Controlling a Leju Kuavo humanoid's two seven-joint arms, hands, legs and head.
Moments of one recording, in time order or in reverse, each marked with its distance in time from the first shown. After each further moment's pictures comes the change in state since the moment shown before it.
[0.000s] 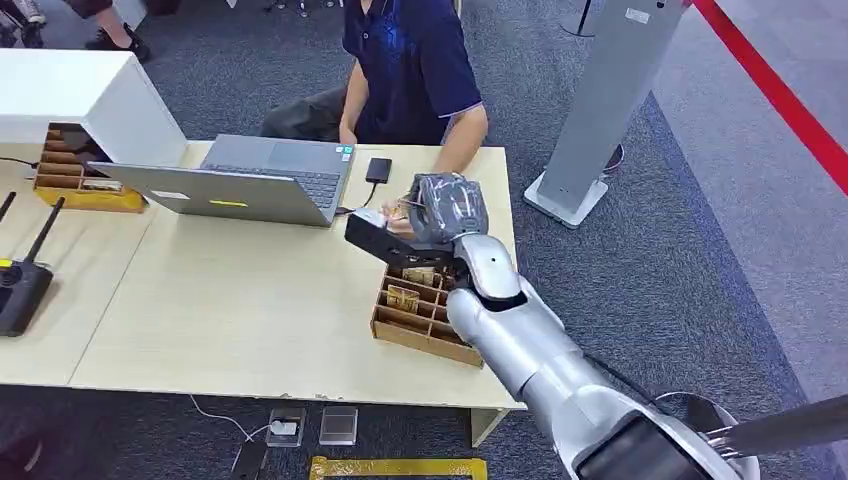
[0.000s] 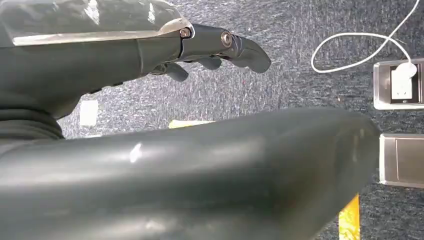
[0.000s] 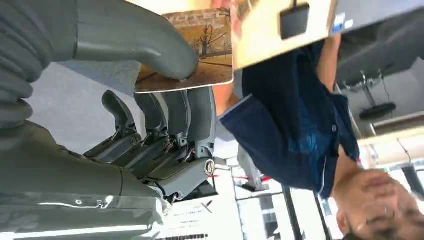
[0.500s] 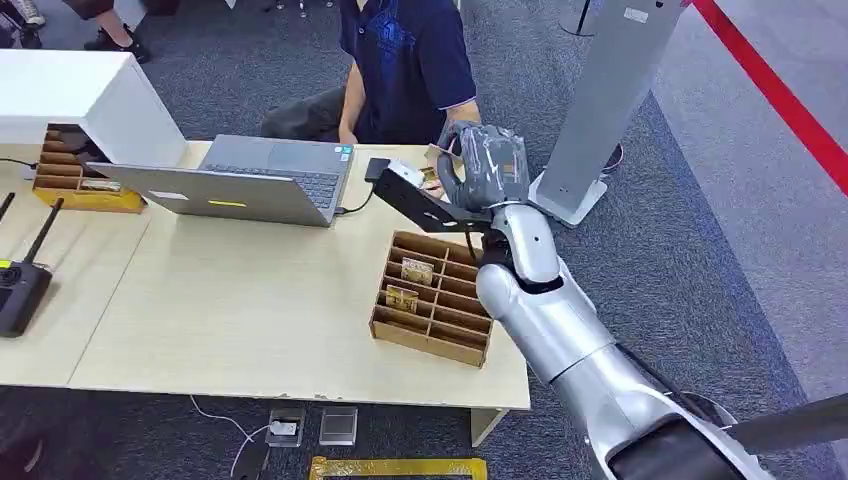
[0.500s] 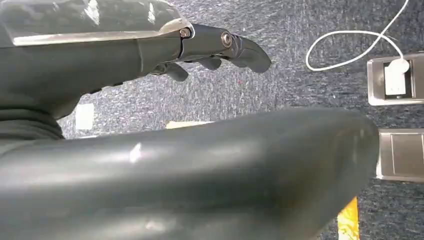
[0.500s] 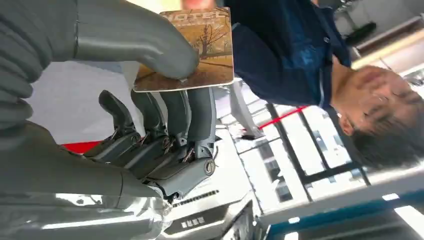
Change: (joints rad) left arm 0.004 -0.001 0.002 0.004 -0.027 -0.017 -0.013; right arm 0.006 -0.088 -0.099 -0.225 0.022 -0.077 -0.035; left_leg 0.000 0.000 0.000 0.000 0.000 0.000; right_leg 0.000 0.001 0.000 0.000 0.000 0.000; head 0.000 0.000
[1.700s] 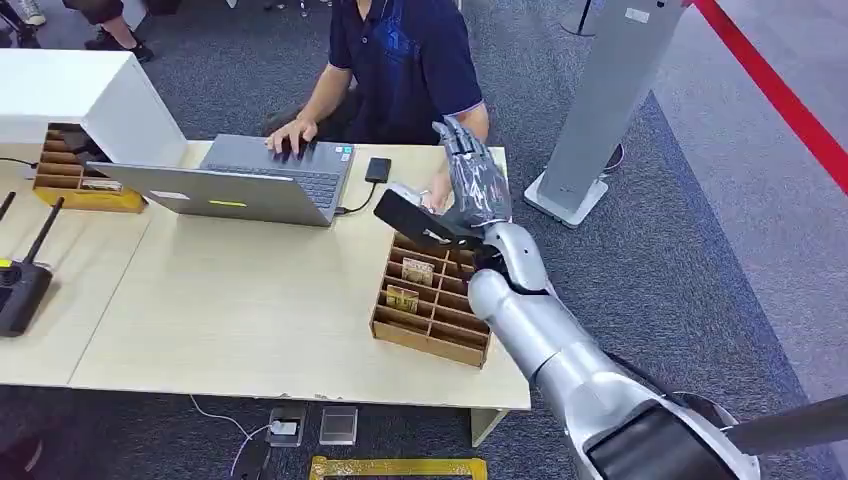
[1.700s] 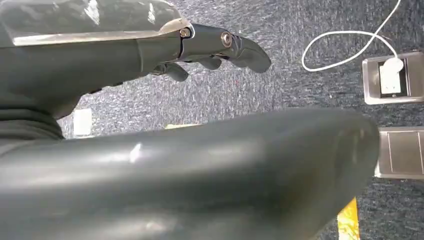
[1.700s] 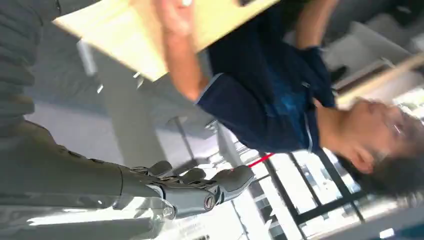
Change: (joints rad) left arm -0.002 0.005 0.000 0.001 -0.025 -0.002 0.006; right arm -0.031 0.080 -0.019 0.301 -0.284 -0.089 -0.300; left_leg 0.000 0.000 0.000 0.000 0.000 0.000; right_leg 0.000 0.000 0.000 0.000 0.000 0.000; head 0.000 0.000
